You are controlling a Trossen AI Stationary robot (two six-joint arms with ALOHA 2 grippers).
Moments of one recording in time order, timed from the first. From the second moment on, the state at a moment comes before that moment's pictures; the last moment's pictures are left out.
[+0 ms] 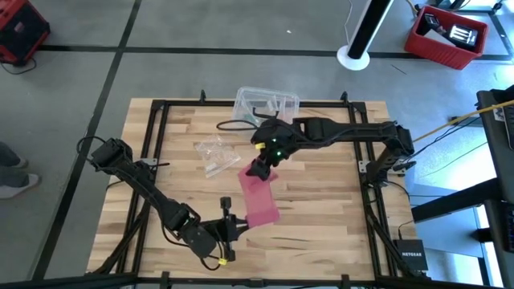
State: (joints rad) left arm -0.69 1.70 1.17 0.06 -0.87 -0.10; right arm -0.01 1.72 1.72 -0.75 -0.25 0.69
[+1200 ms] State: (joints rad) left arm -0.69 1.71 1.17 0.04 -0.83 -0.12; right arm -0.05 1.62 1.83 -0.68 -0.22 0.81
